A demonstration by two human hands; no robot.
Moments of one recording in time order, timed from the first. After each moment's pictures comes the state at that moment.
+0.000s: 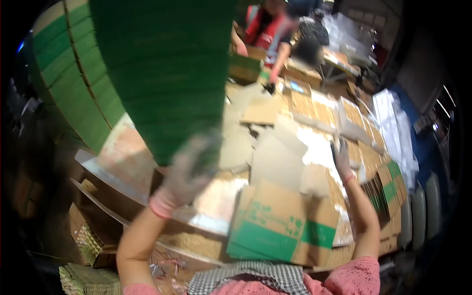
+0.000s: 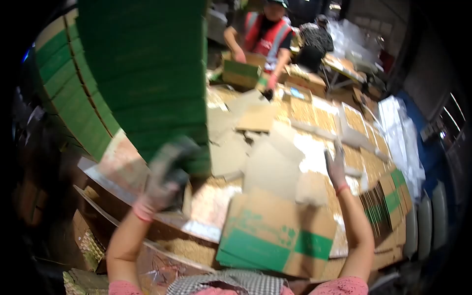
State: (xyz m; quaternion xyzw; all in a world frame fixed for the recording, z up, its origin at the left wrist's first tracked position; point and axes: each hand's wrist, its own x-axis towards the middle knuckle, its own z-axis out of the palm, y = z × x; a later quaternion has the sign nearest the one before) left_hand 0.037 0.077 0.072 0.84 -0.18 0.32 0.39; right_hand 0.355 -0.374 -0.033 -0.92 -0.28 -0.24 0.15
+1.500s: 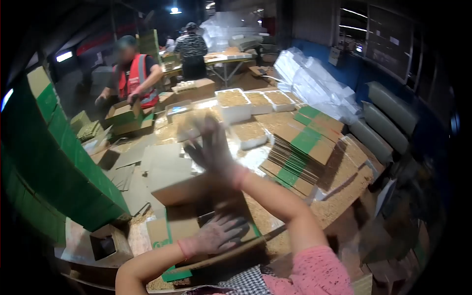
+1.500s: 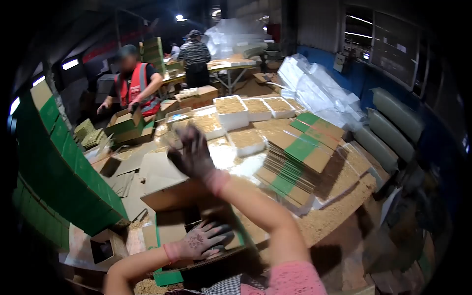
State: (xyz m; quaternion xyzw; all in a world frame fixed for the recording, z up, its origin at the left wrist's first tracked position) left_hand 0.093 -0.306 -0.001 0.82 -0.56 -0.04 0.11; right_hand 0.242 -0.427 0.083 -0.74 -0.33 -0.57 0.08
